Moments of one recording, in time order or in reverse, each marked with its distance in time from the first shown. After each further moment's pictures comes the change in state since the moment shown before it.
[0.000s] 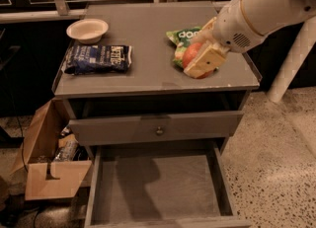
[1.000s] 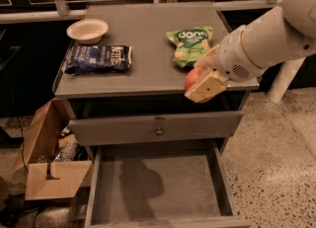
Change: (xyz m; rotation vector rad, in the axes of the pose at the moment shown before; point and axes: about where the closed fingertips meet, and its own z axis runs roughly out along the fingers) arm 0.029 0.042 0.018 0.005 0.023 0.084
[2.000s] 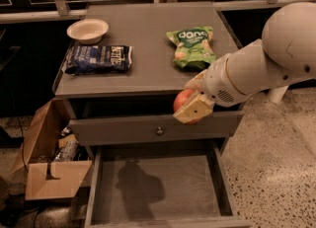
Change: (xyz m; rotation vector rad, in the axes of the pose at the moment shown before) arm 0.014 0.041 0.036 -0.062 -0.018 0.077
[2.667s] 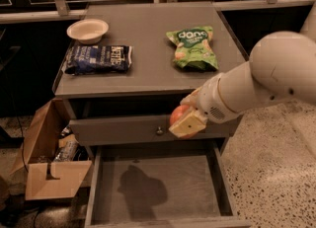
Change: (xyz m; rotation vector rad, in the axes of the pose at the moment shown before) arm 0.022 0.018 0.032 -0.030 0.011 0.065
